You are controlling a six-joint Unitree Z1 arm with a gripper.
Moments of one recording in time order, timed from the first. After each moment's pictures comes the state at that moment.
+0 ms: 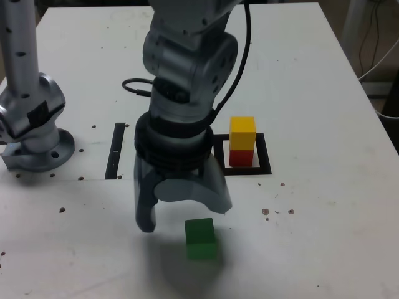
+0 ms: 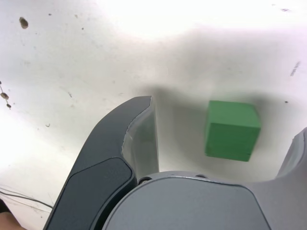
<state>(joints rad) -0.60 1.93 -1.39 1.19 -0.14 -0.72</state>
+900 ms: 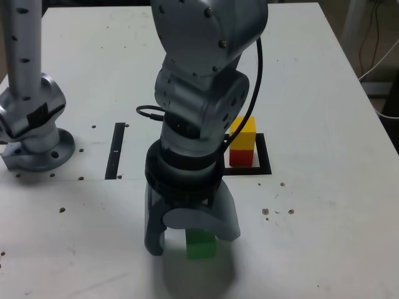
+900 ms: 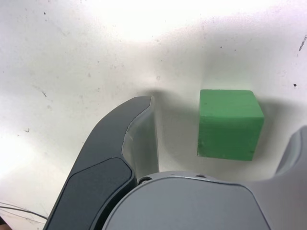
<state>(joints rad) -0.64 2.01 -1.42 1.13 -0.12 -0.69</state>
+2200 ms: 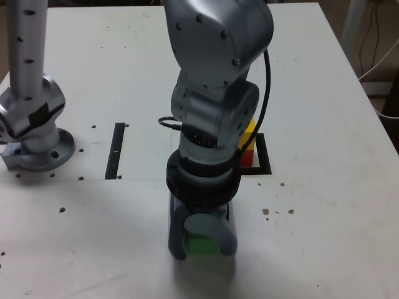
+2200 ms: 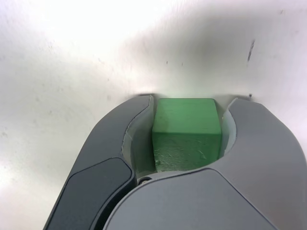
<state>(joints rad) -0.59 2.03 -1.36 0.98 -0.08 -0.60</state>
